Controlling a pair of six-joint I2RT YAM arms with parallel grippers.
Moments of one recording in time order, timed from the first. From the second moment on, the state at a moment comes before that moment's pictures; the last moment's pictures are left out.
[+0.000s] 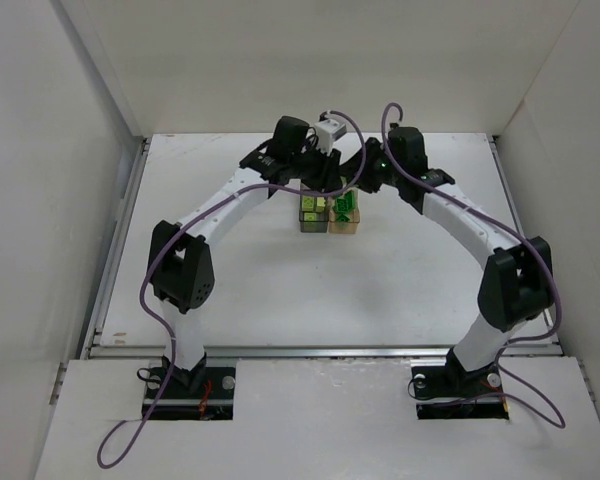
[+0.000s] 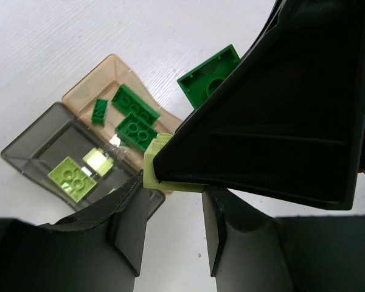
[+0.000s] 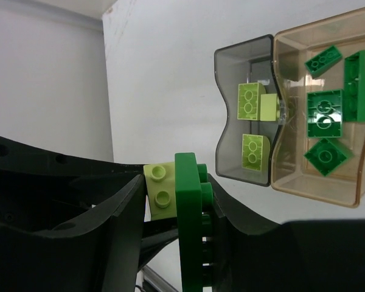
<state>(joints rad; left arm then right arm) -0.56 1.92 1.77 -0.43 0.43 -0.02 0.36 1.67 1.39 -0.20 -0.22 0.92</state>
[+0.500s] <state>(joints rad) -0.53 1.90 1.68 -0.40 0.40 0.04 0.38 1.78 1.46 -0.20 -0.29 0.84</state>
